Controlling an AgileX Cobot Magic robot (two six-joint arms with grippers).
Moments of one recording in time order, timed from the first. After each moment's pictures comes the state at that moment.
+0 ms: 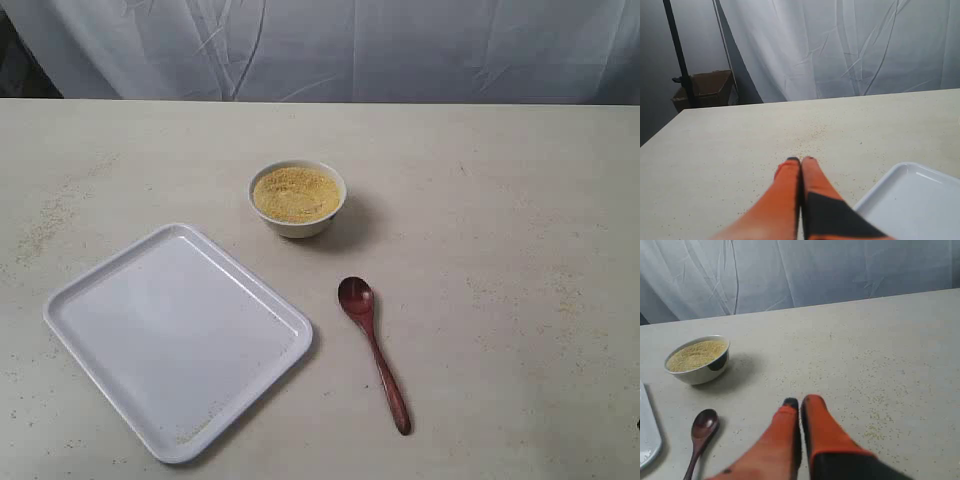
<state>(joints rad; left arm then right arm) 0.02 0.00 0.00 0.04 0.19 0.06 0.13 0.00 0.00 0.33 0.33 -0.18</state>
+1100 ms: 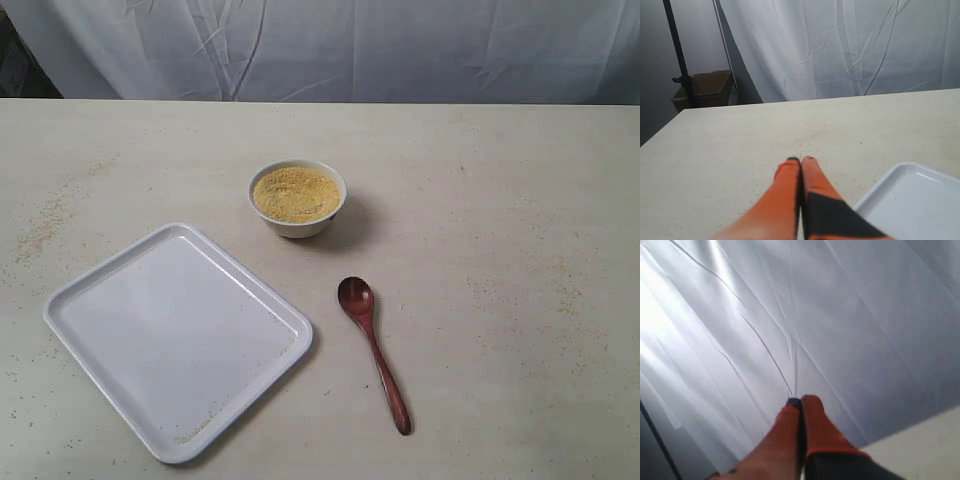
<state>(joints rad) 0.02 0.00 0.00 0.04 0.19 0.06 0.13 0.01 -0.18 0.73 0.04 -0.18</state>
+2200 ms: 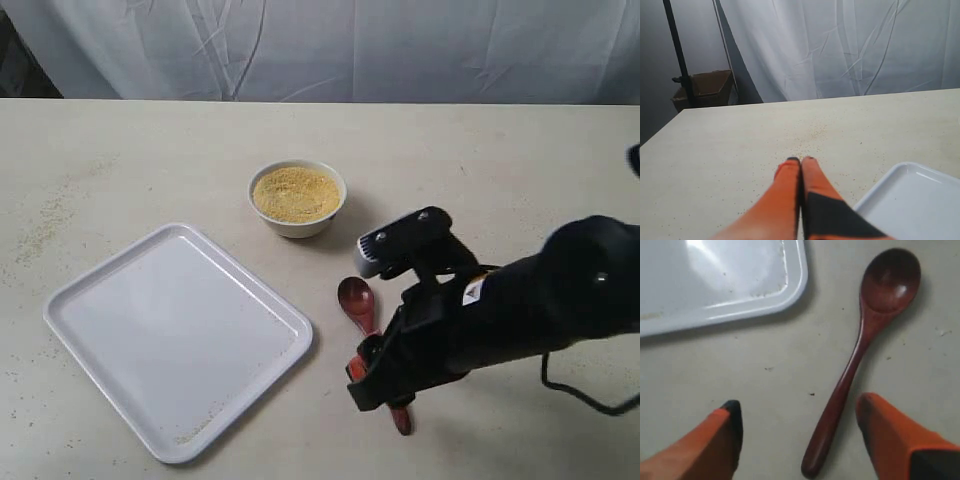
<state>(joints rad) 0.02 0.00 0.00 0.04 0.19 0.06 0.74 1.49 -0.60 0.58 0.31 -0.49</state>
